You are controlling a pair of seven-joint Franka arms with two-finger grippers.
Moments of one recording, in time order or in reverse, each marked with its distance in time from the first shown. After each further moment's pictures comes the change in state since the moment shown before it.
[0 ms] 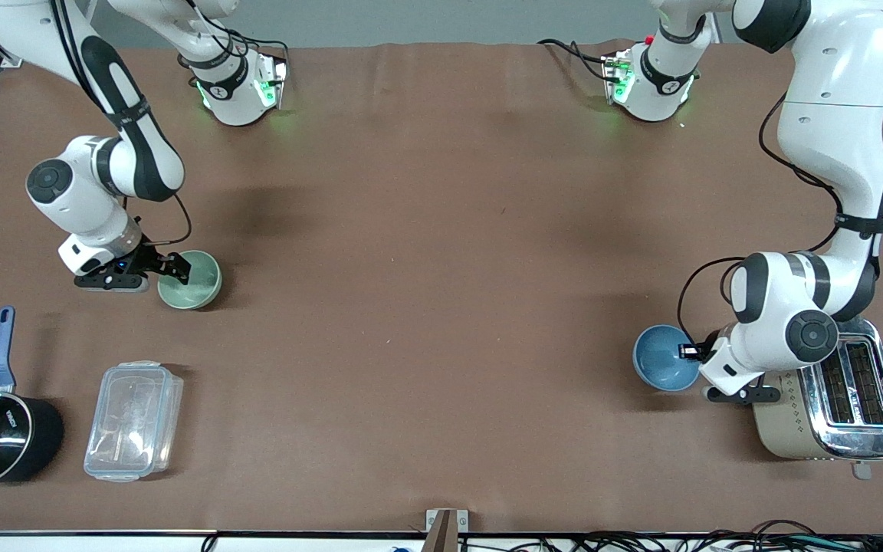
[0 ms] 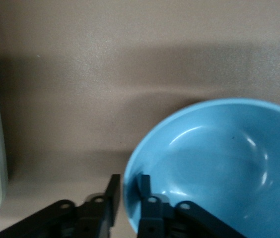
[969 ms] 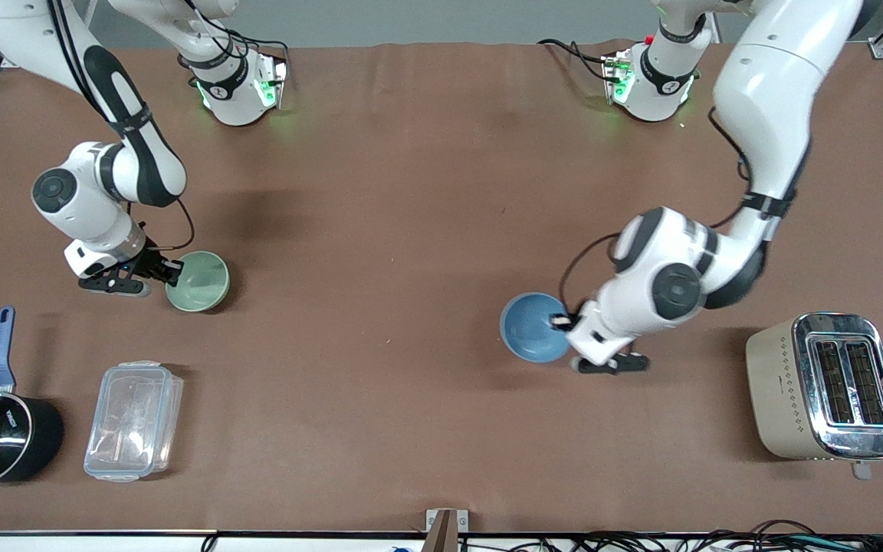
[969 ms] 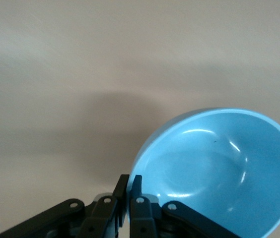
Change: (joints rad) left arm -0.113 -0.054 -0.361 0.037 -0.004 -0.086 -0.480; right arm -0.001 -0.006 0.012 0.054 0.001 -0.119 0.088
